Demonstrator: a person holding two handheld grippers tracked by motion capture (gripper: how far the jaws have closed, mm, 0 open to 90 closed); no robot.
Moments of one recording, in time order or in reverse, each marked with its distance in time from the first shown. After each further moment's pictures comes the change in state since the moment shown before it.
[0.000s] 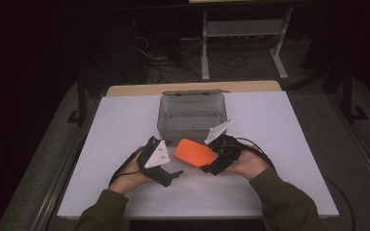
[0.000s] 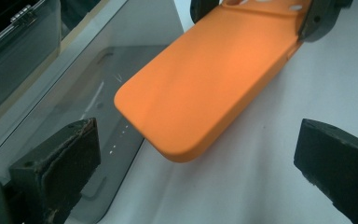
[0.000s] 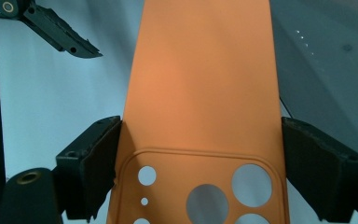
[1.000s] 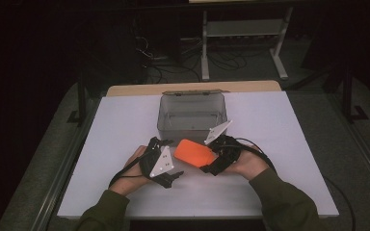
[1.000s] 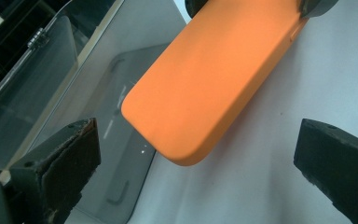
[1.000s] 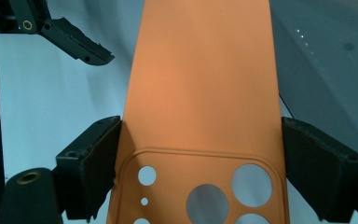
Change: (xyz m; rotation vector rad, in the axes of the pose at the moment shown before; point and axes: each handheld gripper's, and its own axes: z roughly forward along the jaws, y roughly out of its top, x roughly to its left) left arm -0.010 0.002 0.003 0.024 0.081 0.165; right arm 0.000 0.000 0.001 0.001 -0.001 -0.006
